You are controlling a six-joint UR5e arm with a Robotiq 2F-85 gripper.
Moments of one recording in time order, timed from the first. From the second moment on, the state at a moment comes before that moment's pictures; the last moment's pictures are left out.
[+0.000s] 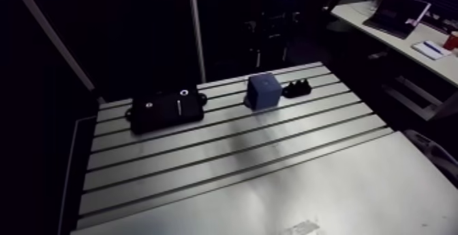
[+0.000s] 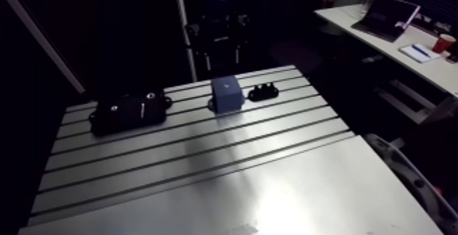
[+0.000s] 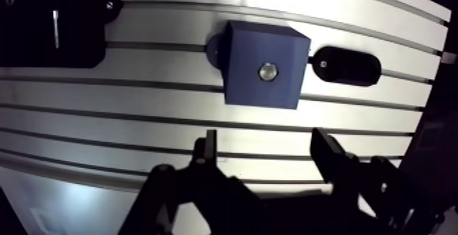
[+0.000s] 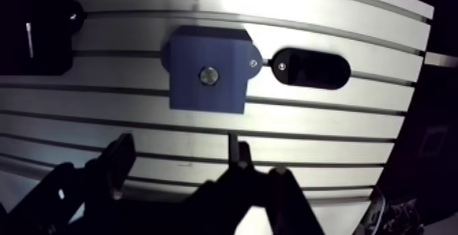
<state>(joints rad) -0.32 -1.20 1.57 -1.86 -1.62 -1.99</state>
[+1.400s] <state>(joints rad) -0.13 -1.52 1.44 -1.45 -1.57 -1.79</state>
